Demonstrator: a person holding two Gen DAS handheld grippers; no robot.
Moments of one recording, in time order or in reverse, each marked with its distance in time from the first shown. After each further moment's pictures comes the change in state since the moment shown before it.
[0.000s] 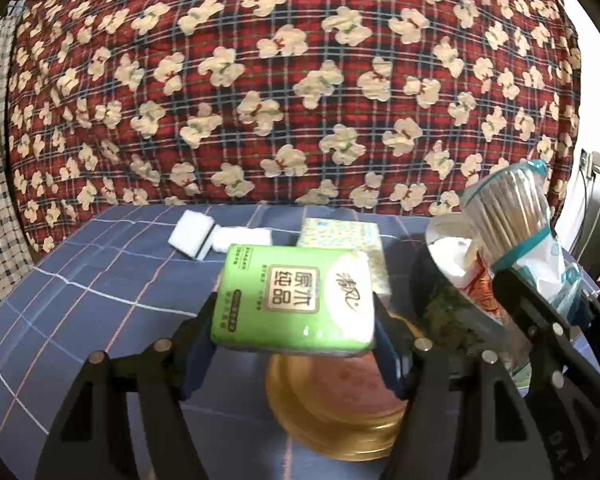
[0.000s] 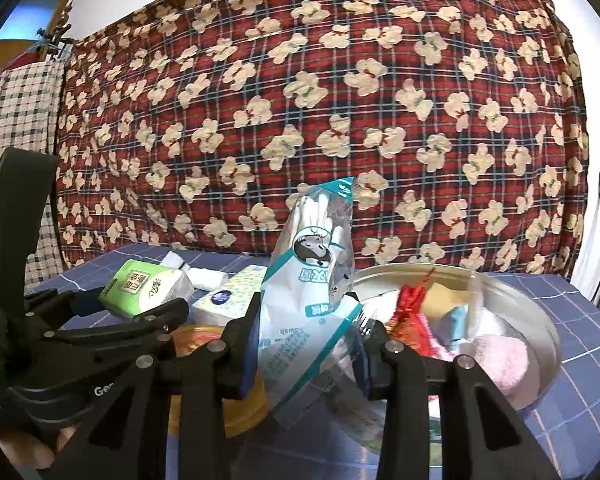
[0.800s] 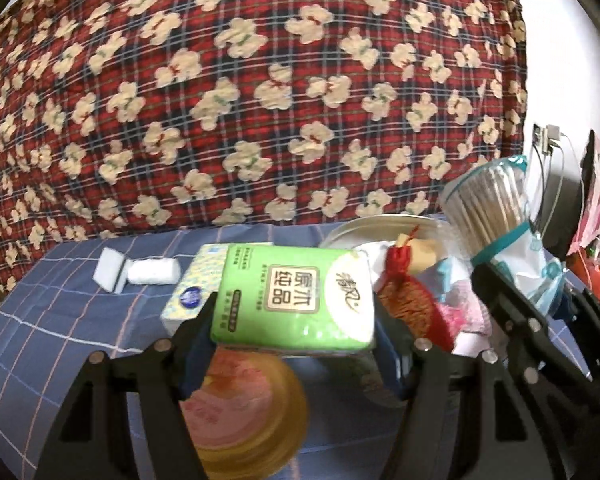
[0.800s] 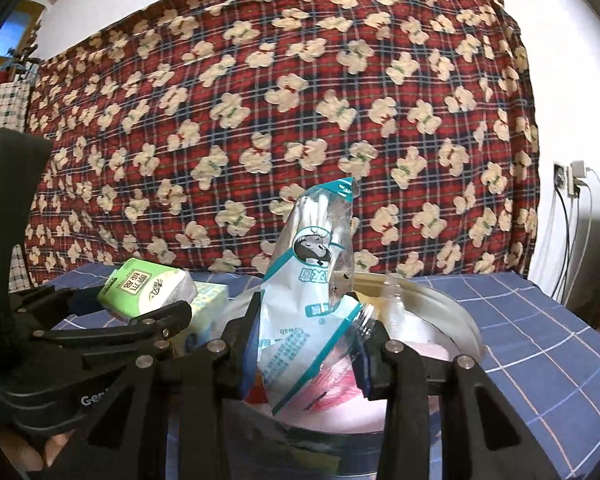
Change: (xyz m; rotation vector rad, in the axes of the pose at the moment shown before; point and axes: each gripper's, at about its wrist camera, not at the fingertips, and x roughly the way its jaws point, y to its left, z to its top) left arm -0.003 -0.089 0.013 0.117 -0.027 -0.131; right arm -0.019 -0.077 -0.001 0.053 -0.051 -0.132
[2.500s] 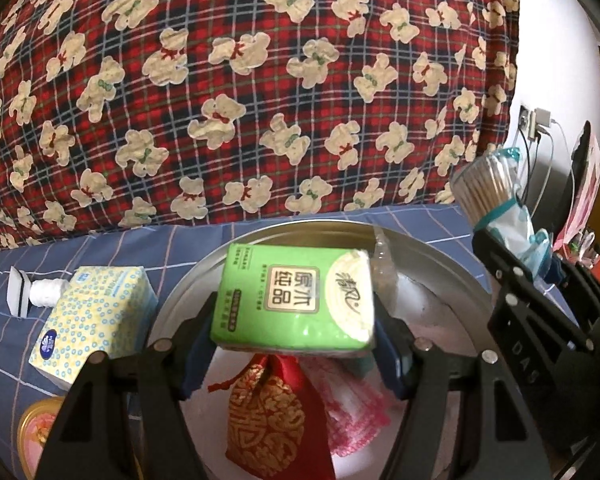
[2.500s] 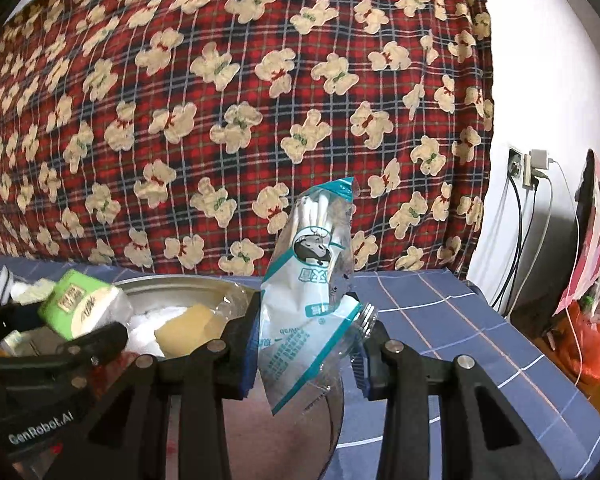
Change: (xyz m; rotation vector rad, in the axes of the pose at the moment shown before) left arm 0.087 -0.101 0.037 0.015 0.106 -0.123; right arm 0.086 -0.114 0.024 -0.032 0.120 -0.233
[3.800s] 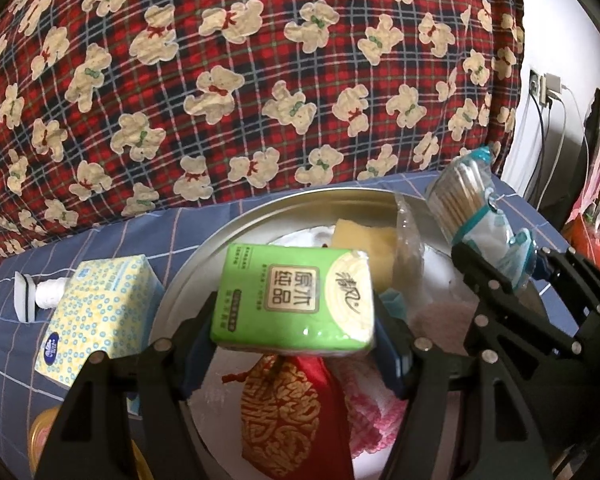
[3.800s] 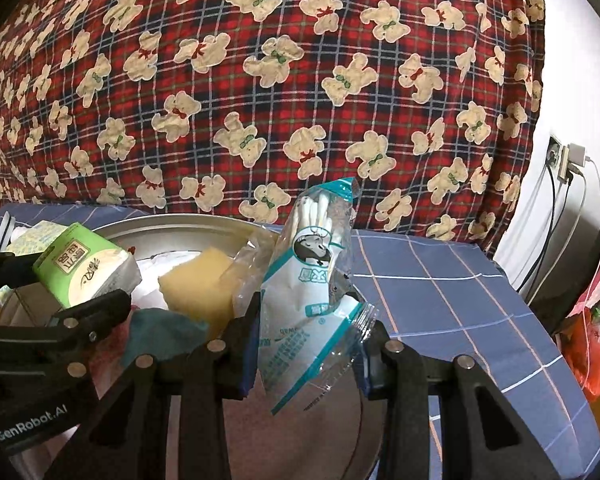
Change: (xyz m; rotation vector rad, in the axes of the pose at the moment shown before) left arm 0.023 0.002 -0.003 0.065 0.097 0.058; right arm 0.033 0.018 -0.017 -0.094 0.166 0.073
